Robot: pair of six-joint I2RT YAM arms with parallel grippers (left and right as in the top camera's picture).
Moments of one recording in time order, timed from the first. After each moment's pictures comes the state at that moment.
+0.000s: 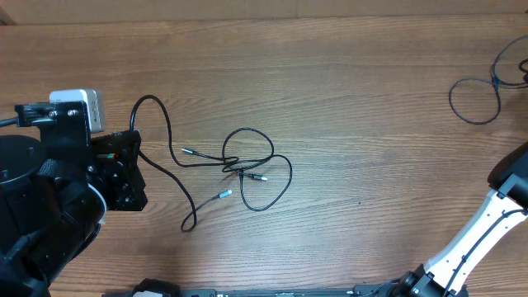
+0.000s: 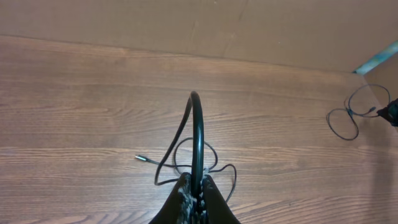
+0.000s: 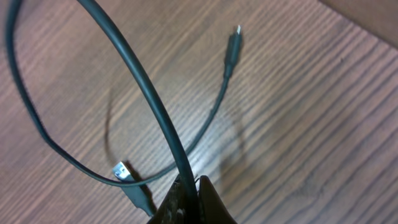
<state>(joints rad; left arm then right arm) -0.23 1.15 2.10 -1.53 0.02 -0.30 -0.69 2.64 2.51 -0.83 -0.12 0.20</state>
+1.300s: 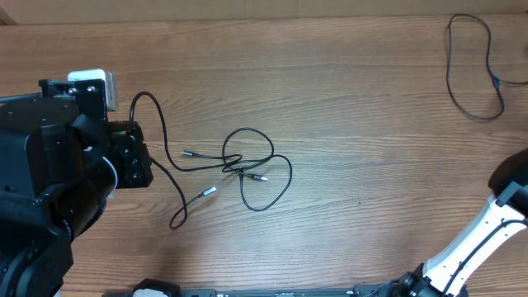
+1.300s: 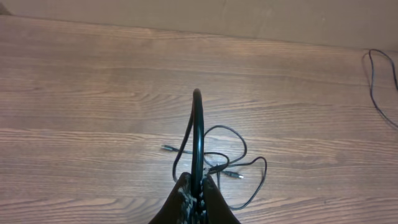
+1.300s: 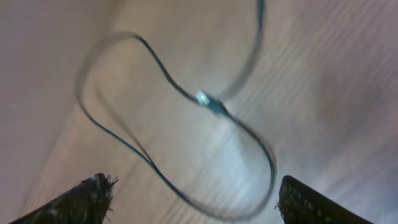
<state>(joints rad) -0.23 1.23 2.10 -1.57 -0.07 -0.27 -0.64 2.41 2.51 -1.17 -0.18 0.46</state>
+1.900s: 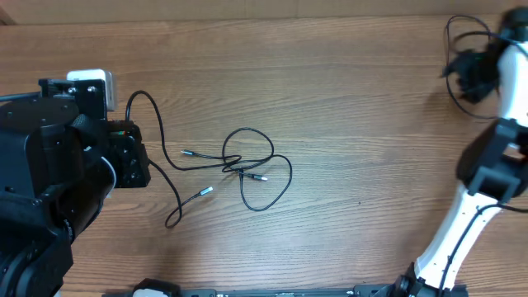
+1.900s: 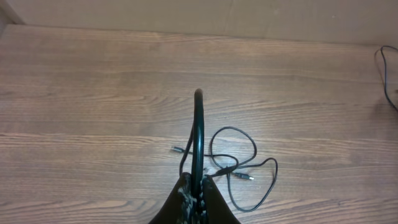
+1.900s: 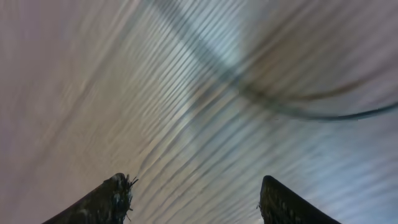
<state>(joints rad) -0.23 1.23 2.10 -1.57 -0.10 -0.24 -0.37 2.42 2.29 -1.25 -0.14 0.44</state>
